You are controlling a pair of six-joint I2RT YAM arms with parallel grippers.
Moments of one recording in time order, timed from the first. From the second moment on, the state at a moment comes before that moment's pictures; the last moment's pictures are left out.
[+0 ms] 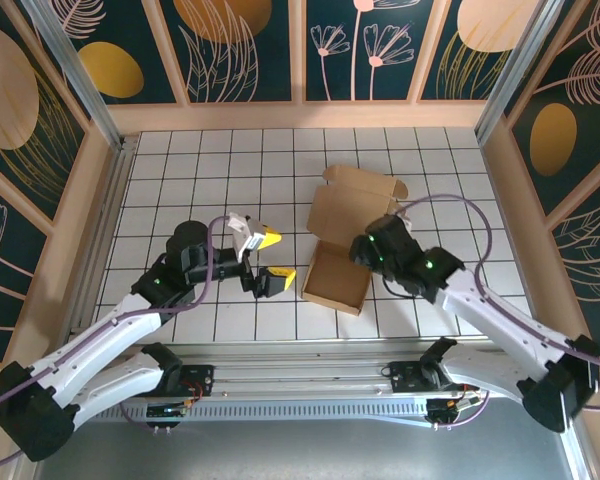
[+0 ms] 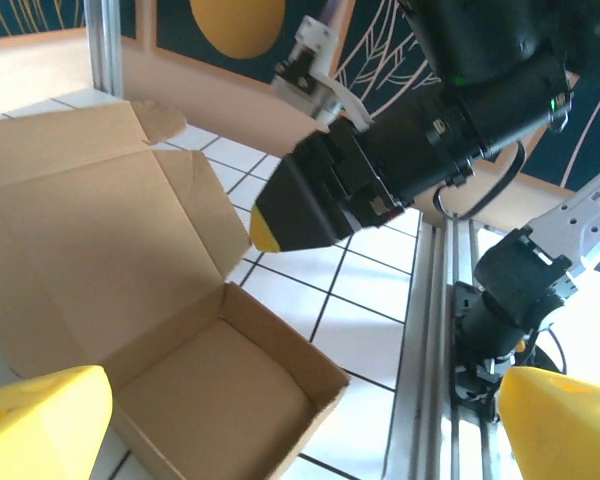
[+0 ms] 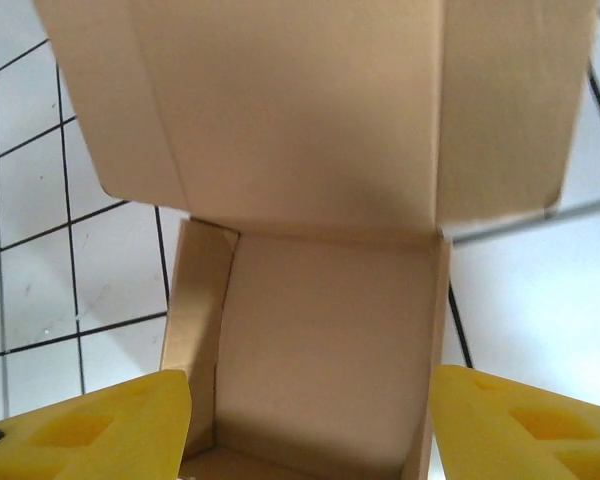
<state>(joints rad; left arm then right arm) -0.67 0.93 0.65 0.04 0.64 -0.13 0.73 1.01 0.81 -0.70 0.22 0.96</state>
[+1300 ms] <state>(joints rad) -0.36 1.61 1.27 -0.20 0.16 -0.45 0.63 1.73 1.02 -0.22 0.21 0.49</state>
